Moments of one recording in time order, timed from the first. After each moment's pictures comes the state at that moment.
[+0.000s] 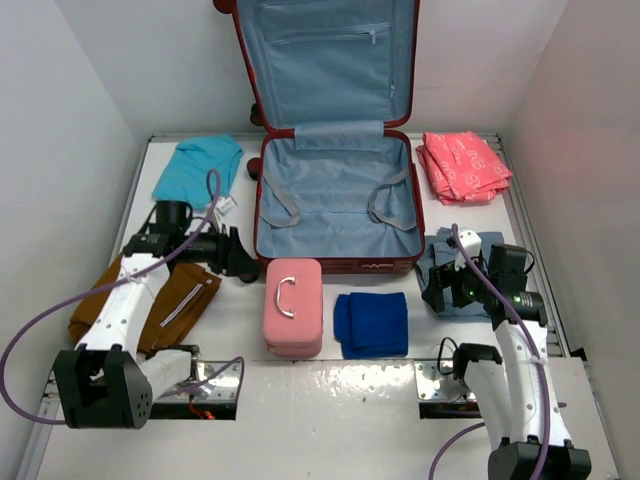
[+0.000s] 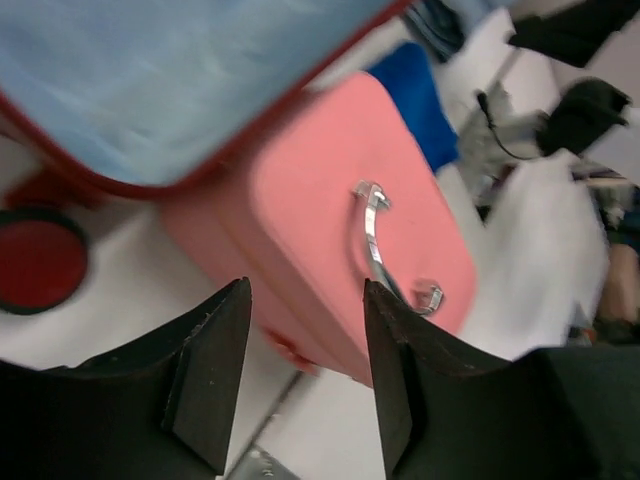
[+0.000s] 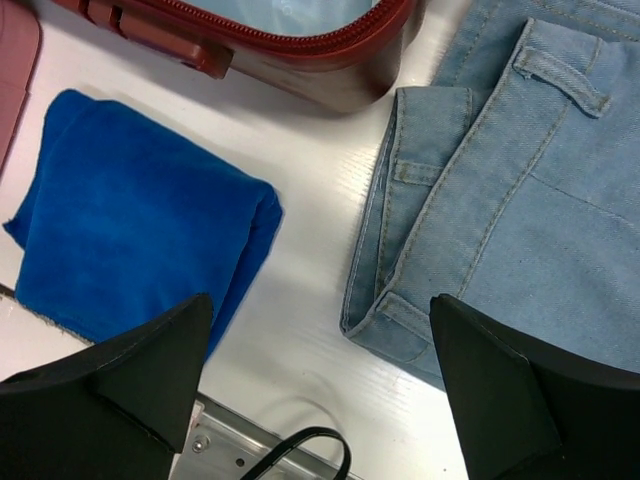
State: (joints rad) left arm 0.02 1.10 0.86 -0.74 0.97 0.13; right arm -0.15 0.66 0.53 -0.76 -0.48 -0.34
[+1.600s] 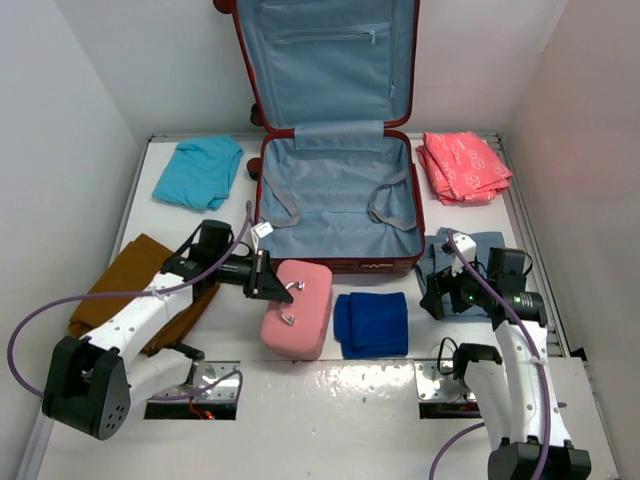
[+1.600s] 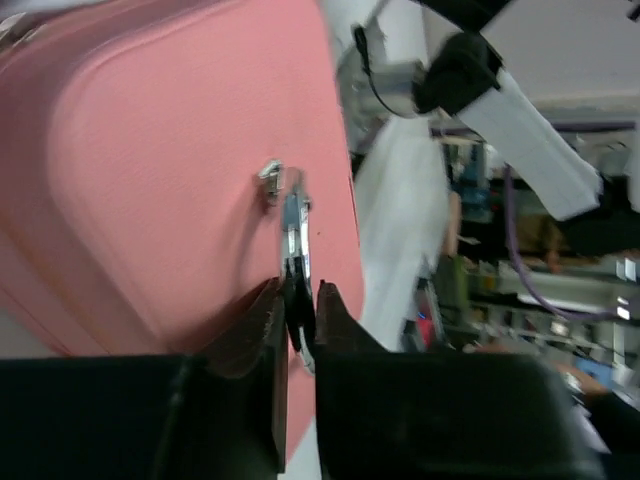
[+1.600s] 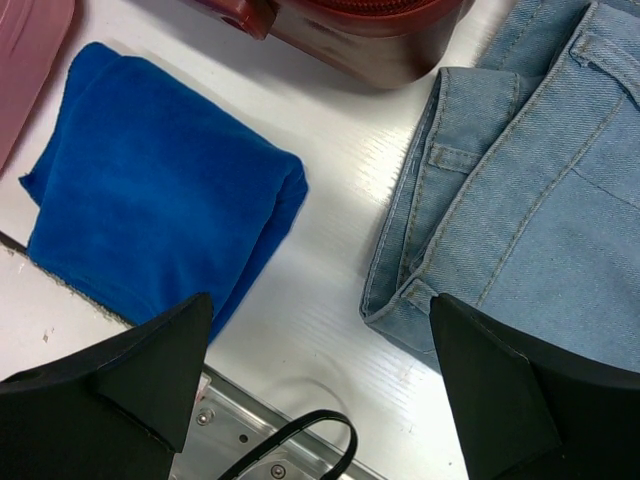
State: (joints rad) left arm -0.32 1.06 0.59 -0.31 1.01 -0.46; right arm -0.15 0.66 0.53 -0.83 -0.54 -0.42
